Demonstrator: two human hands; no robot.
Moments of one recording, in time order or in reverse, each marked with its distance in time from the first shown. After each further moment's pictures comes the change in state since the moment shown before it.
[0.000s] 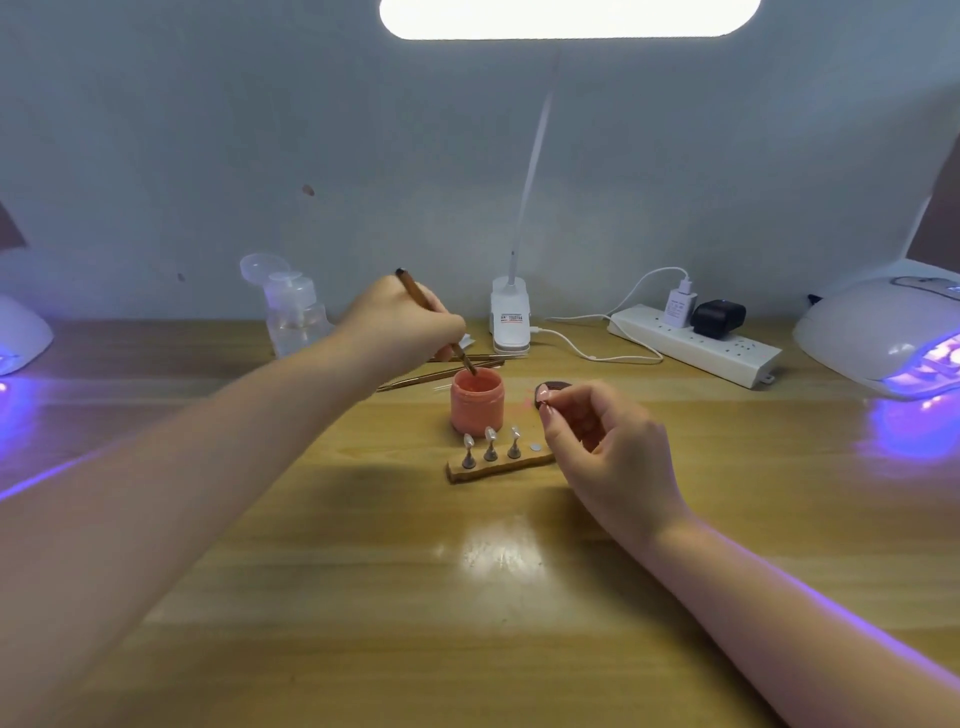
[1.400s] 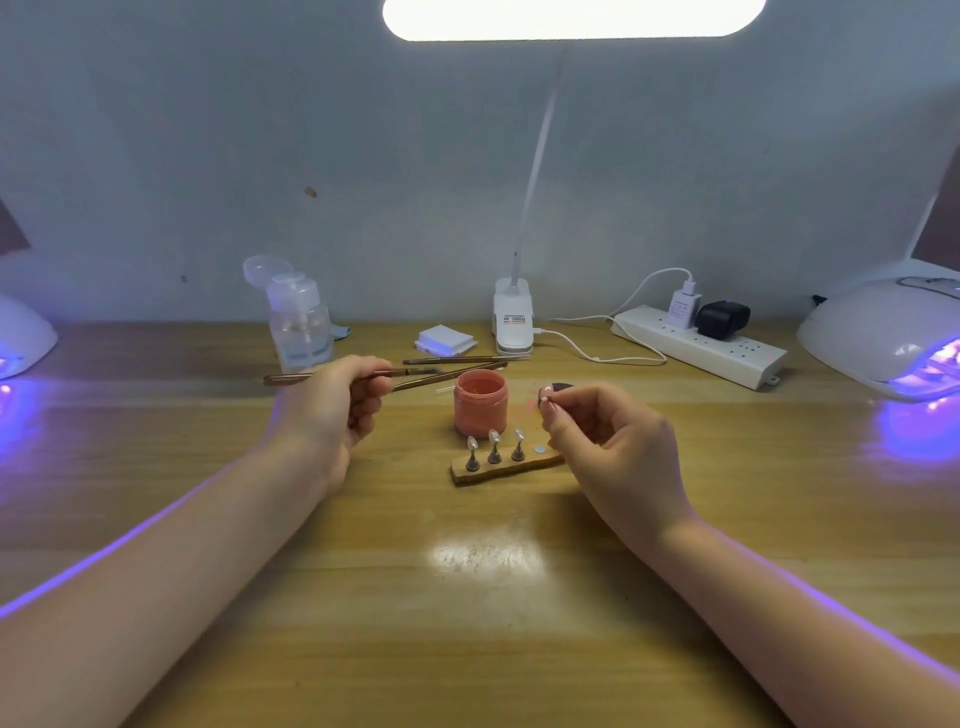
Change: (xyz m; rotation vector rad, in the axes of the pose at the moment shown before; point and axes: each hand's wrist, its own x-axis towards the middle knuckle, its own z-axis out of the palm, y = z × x) left_hand -0.029 -0.066 0.003 -0.883 0.180 -0.387; right_hand 0.002 -0.006 -0.002 0.118 -0.017 0.104
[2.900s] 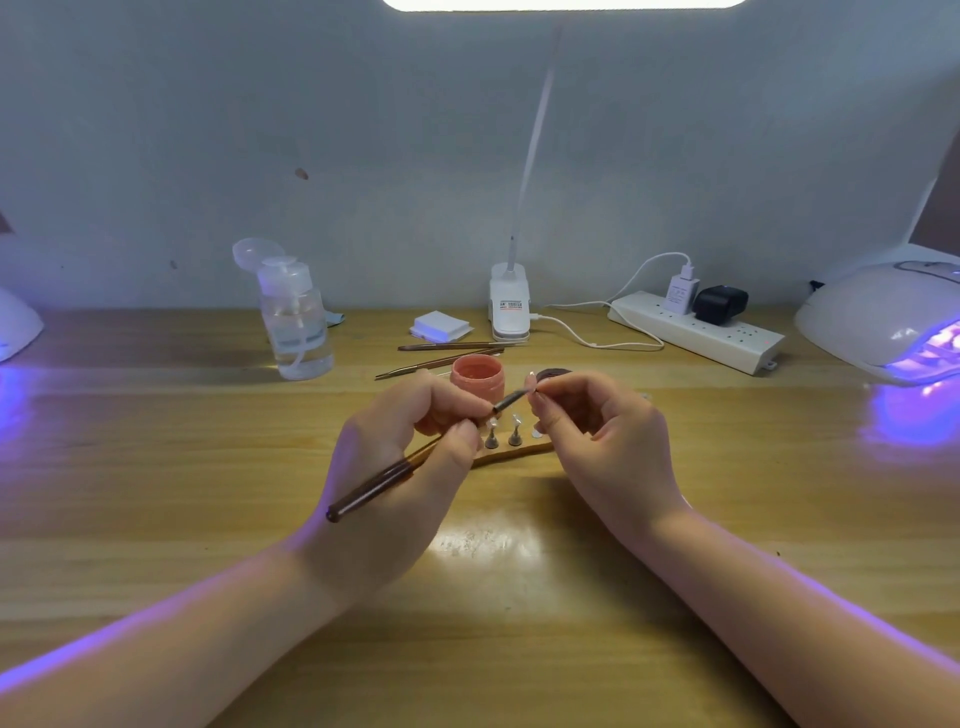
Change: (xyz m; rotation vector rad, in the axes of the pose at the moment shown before) left_hand -0.088 -0.024 0.012 0.454 -0.370 0.825; right_hand -0.004 0.001 0.008 0.025 0.011 -0.014
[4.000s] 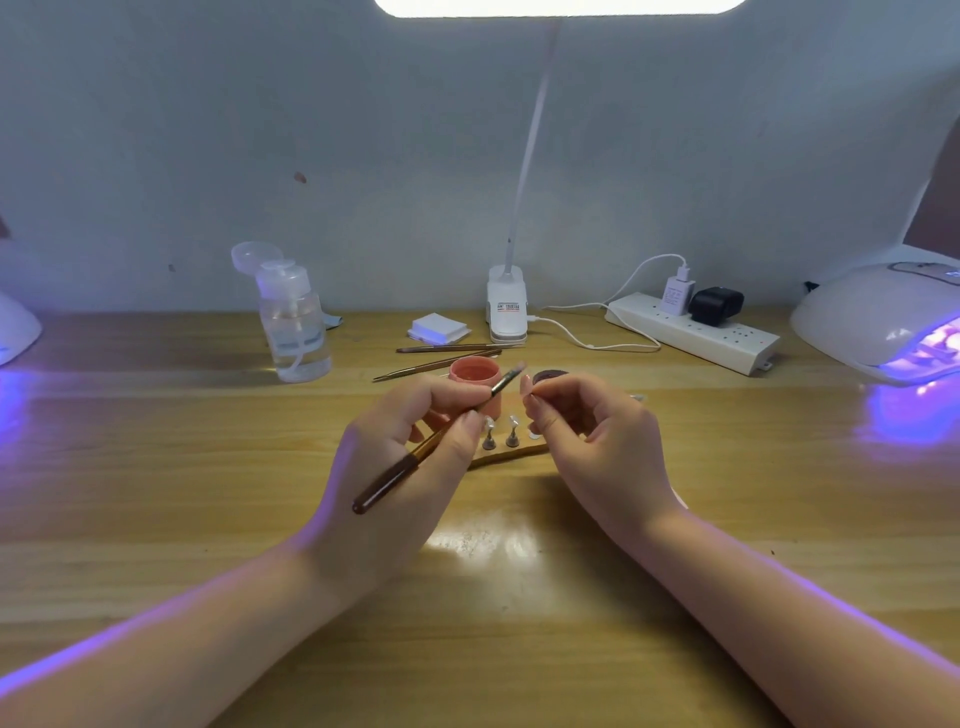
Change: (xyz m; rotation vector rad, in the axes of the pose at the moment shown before) left_hand 0.002 0.000 0.003 0.003 0.015 -0.051; right_hand -0.001 -0.002 -0.001 -0.002 -0.034 -0.005
